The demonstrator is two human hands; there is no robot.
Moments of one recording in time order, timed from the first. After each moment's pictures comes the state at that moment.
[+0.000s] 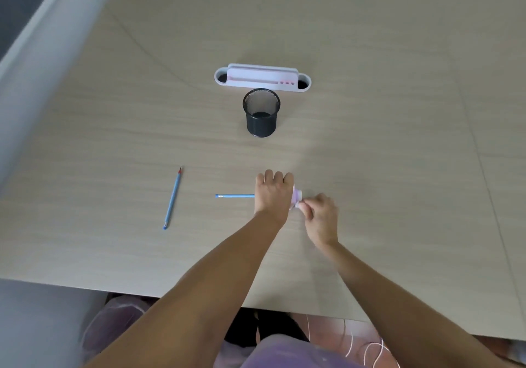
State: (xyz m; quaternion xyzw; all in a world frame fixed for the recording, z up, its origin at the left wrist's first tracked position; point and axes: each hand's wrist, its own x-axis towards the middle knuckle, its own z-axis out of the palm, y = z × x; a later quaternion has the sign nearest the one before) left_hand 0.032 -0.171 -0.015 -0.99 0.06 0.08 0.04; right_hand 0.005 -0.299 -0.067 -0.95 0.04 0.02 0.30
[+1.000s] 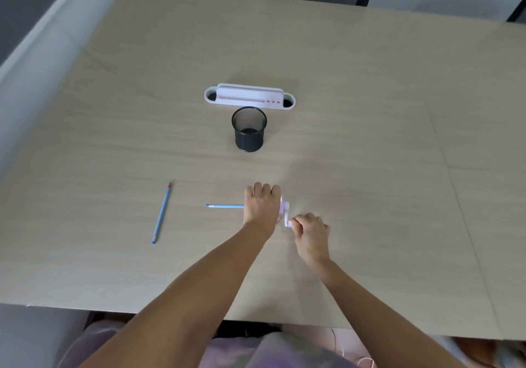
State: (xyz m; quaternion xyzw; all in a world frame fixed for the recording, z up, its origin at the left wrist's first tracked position) left_hand 0.031 -0.169 -0.018 -0.99 0.07 0.09 0.05; right_hand -0.011 -0.301 -0.065 -0.97 0.03 0.06 0.24
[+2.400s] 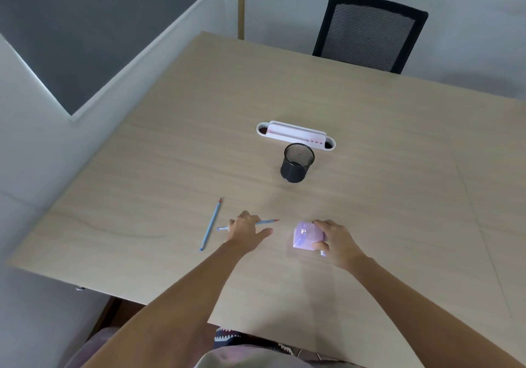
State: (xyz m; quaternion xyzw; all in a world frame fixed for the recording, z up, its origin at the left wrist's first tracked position) left_hand 0.000 -0.031 -0.016 -0.94 -0.12 0.16 -0.27; right_hand 0.035 -0.273 0.012 -0.95 -0.18 0.17 0.21
